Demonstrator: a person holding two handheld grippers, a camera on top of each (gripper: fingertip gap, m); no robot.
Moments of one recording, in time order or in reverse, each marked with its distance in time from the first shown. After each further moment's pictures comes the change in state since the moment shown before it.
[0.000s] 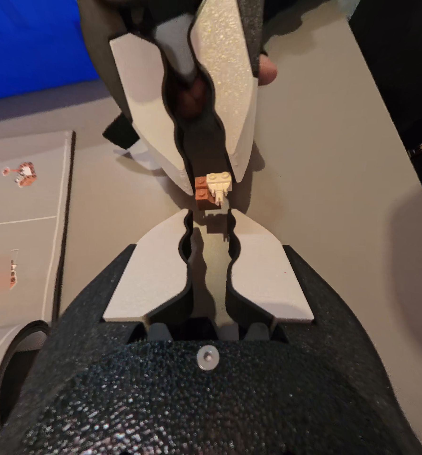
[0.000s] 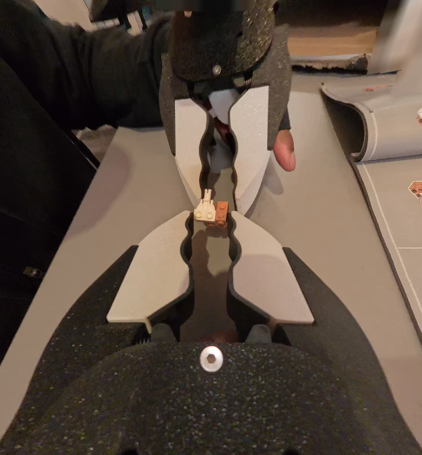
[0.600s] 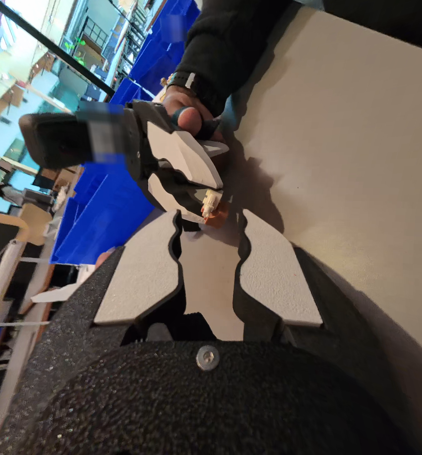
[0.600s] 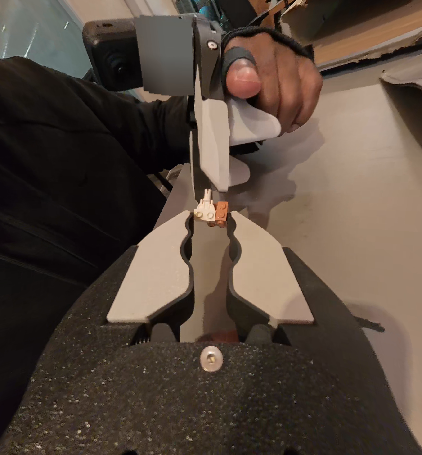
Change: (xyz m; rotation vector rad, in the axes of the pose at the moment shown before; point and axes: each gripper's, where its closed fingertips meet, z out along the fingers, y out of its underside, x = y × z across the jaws) left arm 0.009 -0.045 -0.020 0.197 -0.301 0.656; right arm -0.019 -0.015 -0.016 0.121 -0.302 0.248
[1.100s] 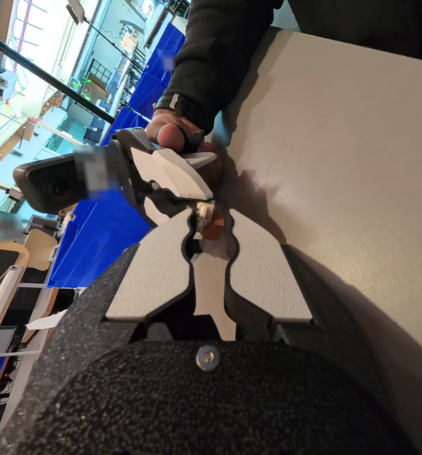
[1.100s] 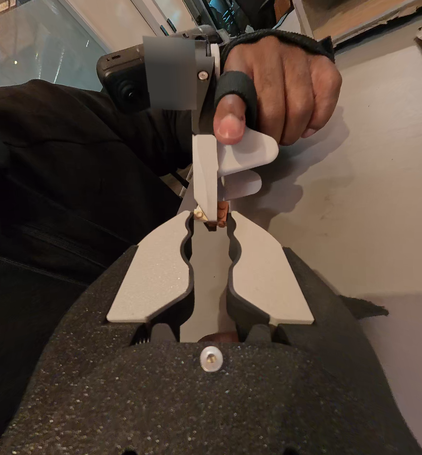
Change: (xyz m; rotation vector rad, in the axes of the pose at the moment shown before) left arm 0.012 -0.006 0.009 0.086 0.010 0.054; right arm -0.005 0.001 0.009 -0.020 -0.074 0.121
